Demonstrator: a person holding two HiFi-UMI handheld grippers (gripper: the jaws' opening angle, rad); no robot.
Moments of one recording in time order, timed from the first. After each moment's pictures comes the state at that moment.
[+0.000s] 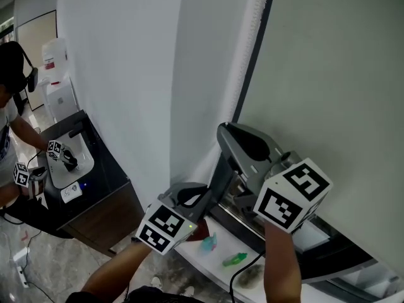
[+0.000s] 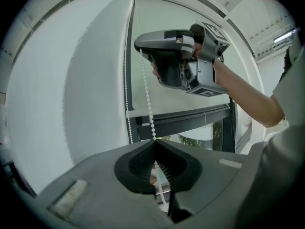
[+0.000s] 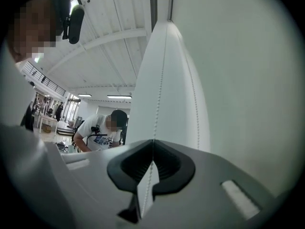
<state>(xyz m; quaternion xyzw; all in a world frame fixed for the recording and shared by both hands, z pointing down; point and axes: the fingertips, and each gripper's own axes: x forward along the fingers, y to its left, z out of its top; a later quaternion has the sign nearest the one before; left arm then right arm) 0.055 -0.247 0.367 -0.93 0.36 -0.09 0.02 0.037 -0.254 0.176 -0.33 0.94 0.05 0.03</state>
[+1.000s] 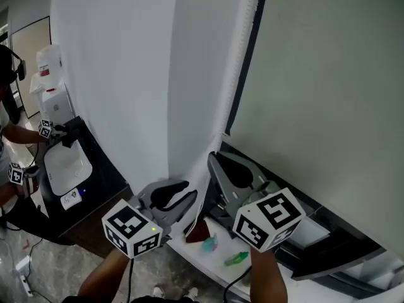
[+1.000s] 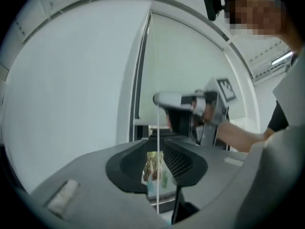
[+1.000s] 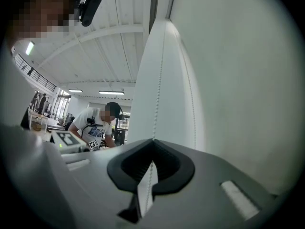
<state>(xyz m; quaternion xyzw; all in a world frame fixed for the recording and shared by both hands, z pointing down) 0.009 -0.220 0.324 -0.95 0.32 0.01 -0.02 0.036 -0.243 0.238 -0.39 0.92 0.04 0.02</state>
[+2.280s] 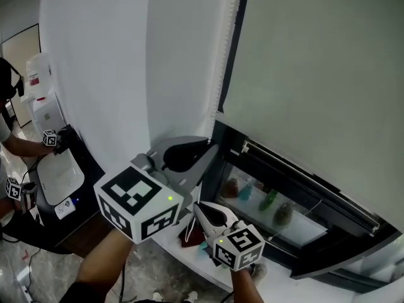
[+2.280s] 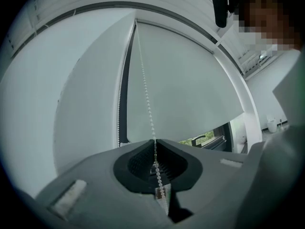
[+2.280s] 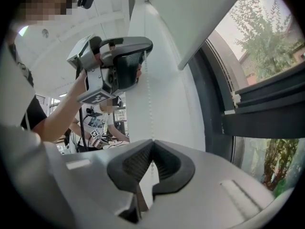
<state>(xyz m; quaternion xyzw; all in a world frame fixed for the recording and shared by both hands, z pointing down) 0.062 -0.248 0.185 -0.95 0.30 0.04 0.05 0.049 -0.229 0.395 -0.40 0.91 -0.08 -0.03</state>
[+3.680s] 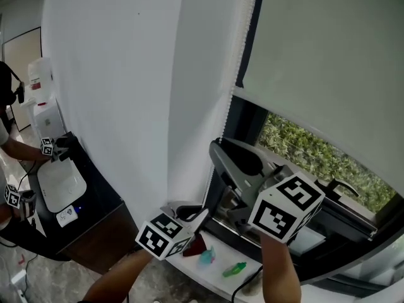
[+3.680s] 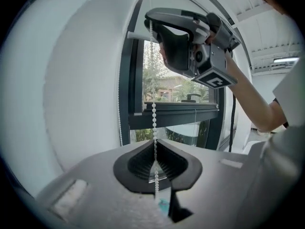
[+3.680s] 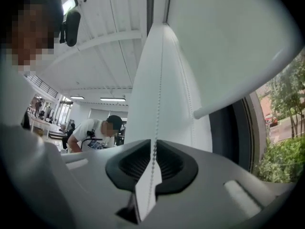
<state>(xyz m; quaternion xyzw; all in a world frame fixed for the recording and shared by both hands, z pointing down) 0.061 -0.245 0.387 -0.95 0.28 -0.13 -0.07 0.035 -0.253 0.162 -0.37 0.93 0.03 0.05</state>
